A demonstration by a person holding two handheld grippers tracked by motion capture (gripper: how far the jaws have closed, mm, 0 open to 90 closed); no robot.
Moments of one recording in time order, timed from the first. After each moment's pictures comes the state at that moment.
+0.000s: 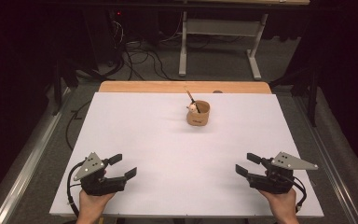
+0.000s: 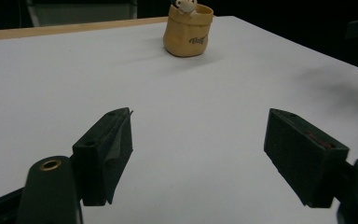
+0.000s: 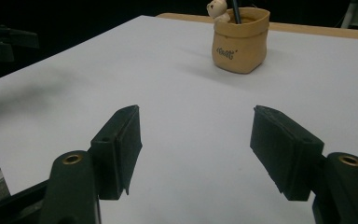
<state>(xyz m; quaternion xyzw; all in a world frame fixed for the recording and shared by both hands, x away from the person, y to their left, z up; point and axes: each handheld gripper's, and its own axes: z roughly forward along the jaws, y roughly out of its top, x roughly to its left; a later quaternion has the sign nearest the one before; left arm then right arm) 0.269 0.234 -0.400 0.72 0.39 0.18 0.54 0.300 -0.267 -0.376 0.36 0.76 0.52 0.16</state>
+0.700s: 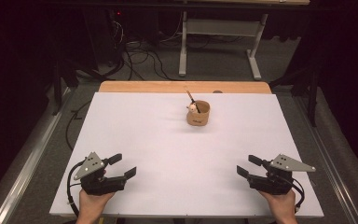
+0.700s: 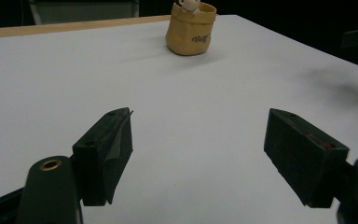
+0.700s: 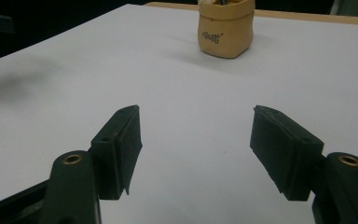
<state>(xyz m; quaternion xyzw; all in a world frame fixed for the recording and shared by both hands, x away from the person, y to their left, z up) 0.271 0.235 -0.400 0.72 0.40 0.18 0.54 0.302 -0.273 -0.392 0.37 0.76 0.51 0.17</state>
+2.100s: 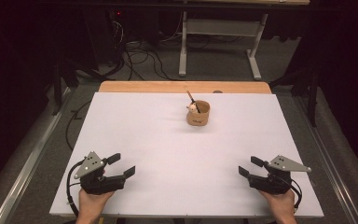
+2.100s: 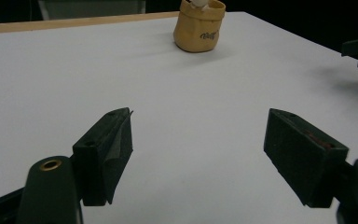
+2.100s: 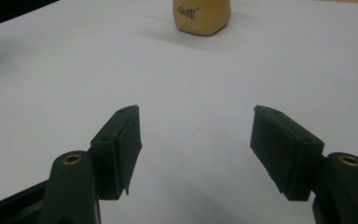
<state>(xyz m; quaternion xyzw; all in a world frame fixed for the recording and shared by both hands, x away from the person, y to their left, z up) 0.273 0.237 -0.402 0.72 0.41 0.19 0.53 0.309 -0.278 -0.410 0.40 0.76 0.48 0.18</state>
